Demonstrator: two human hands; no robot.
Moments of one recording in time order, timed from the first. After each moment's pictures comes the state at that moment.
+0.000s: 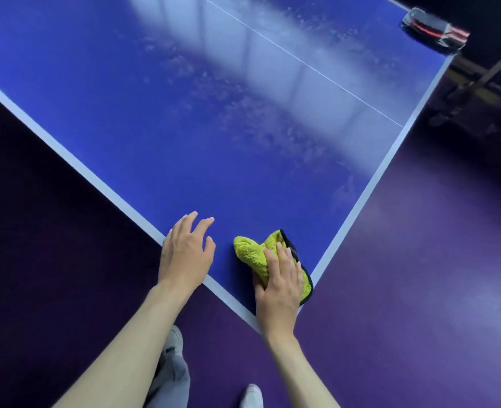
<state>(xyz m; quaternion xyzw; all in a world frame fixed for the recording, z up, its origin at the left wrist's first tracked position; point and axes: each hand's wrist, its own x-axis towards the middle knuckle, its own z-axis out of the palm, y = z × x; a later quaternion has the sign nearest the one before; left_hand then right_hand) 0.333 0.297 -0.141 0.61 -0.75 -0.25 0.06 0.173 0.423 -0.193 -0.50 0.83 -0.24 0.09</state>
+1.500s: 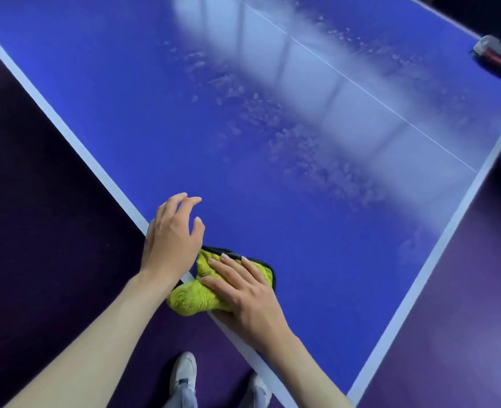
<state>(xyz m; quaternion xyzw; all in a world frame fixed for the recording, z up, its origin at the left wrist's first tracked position) 0.404 0.174 -0.141 0.66 -0.70 -0.23 0.16 0.237 0.291 -0.200 -0.82 0.53 -0.15 0.14</state>
